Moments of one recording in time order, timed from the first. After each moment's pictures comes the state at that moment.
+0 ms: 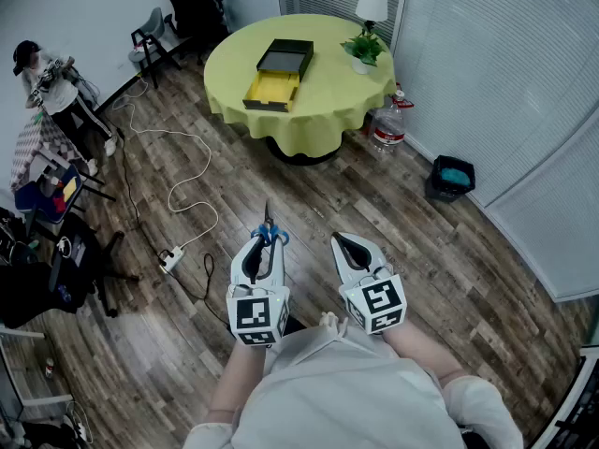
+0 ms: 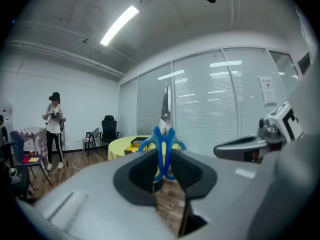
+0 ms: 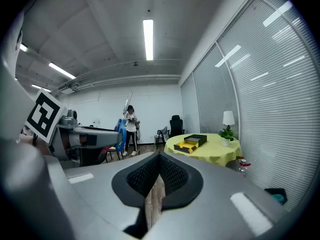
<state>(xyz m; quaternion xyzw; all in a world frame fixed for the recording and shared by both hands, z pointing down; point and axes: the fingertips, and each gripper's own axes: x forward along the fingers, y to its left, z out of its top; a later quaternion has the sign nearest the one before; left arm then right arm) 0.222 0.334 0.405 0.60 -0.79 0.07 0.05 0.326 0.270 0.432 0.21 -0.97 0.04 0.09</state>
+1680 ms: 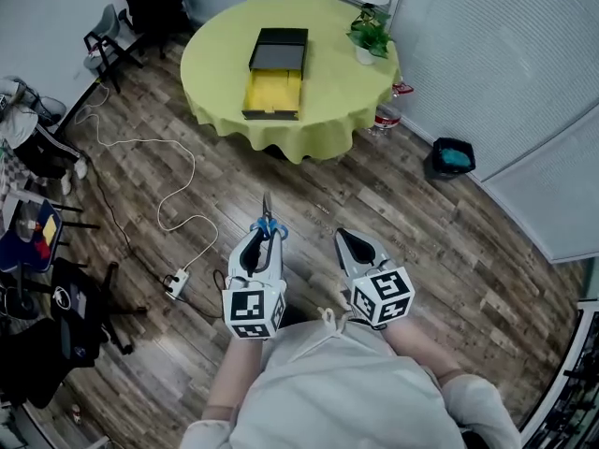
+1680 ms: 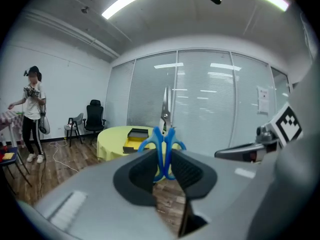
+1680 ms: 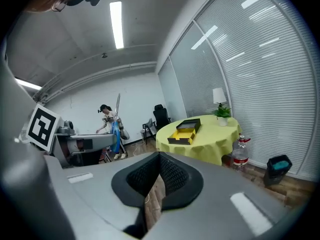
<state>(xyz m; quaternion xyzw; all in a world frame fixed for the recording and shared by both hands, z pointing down) -0.005 0.232 0.428 0.68 -0.72 0.07 0.12 0.123 0.186 0.462 0.30 -0.93 0.17 0.12</state>
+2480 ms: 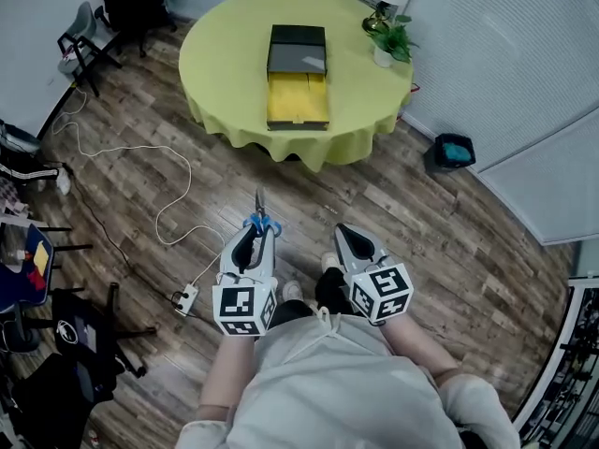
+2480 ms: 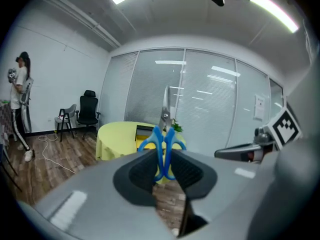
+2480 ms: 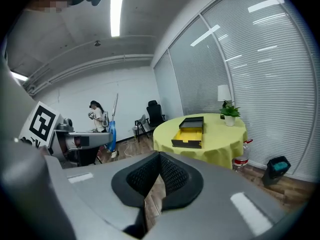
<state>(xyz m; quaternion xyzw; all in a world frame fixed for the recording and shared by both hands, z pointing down) -0.195 0.188 0.445 0.71 -0.68 0.06 0.16 -0.052 0.147 0.473 0.35 -0.91 0.17 0.15</state>
